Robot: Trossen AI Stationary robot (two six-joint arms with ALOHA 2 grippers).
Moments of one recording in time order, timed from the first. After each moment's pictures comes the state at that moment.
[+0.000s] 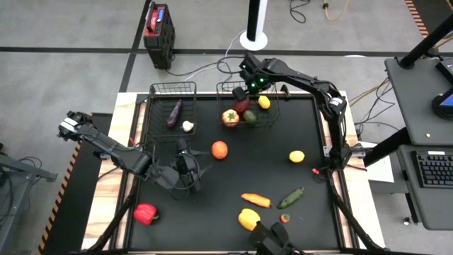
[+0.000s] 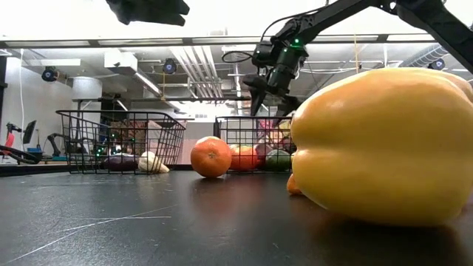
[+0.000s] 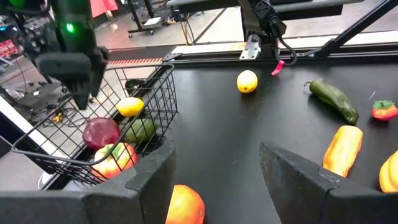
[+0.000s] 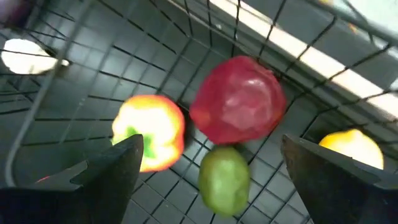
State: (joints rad) left arm -0.48 1.26 0.86 -0.10 -0.85 -0.20; right arm -0.65 2.06 1.92 -0.99 -0.16 0.33
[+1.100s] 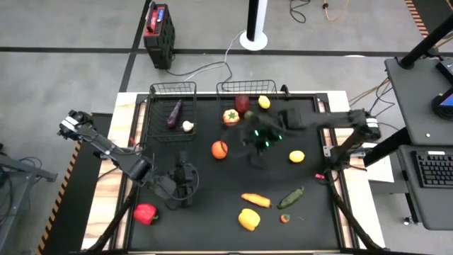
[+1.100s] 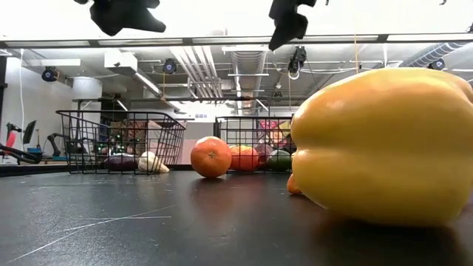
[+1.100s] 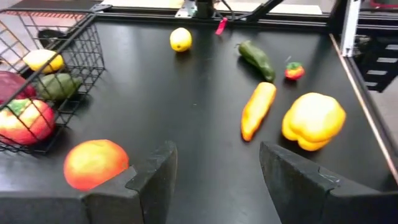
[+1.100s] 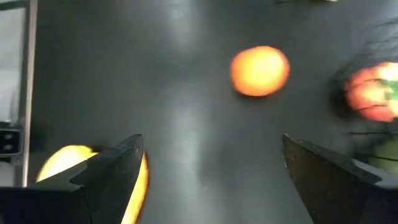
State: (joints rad) left arm -0.57 1.26 0.86 -0.23 -0.64 -0.42; right arm -0.01 1.65 1.65 -0.99 -0.08 0.14
